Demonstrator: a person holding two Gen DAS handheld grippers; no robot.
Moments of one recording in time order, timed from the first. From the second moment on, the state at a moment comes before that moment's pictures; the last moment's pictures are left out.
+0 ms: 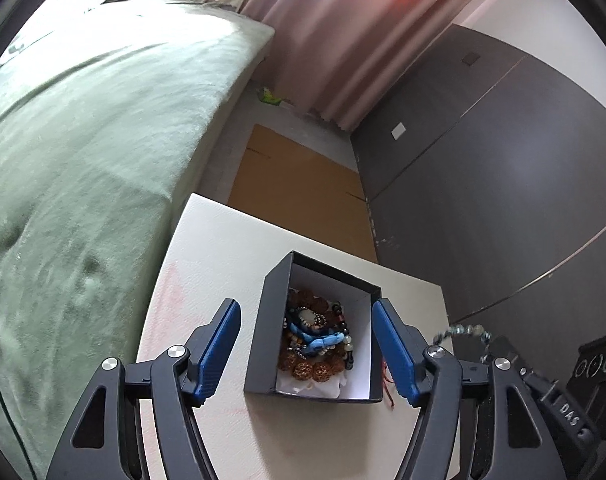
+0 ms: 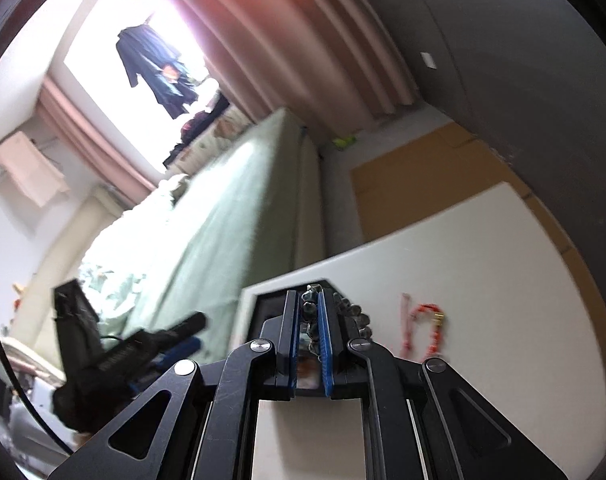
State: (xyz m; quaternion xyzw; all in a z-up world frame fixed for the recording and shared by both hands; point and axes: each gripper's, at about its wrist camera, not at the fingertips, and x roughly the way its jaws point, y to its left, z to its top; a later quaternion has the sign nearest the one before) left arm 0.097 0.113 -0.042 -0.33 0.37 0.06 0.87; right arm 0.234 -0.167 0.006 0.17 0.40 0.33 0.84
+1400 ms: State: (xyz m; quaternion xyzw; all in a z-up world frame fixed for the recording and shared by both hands) left arm 0.093 0.087 -0.031 -0.28 0.37 0.05 0.88; right arm 0.261 -0.199 -0.036 0.17 0.49 0.25 0.82
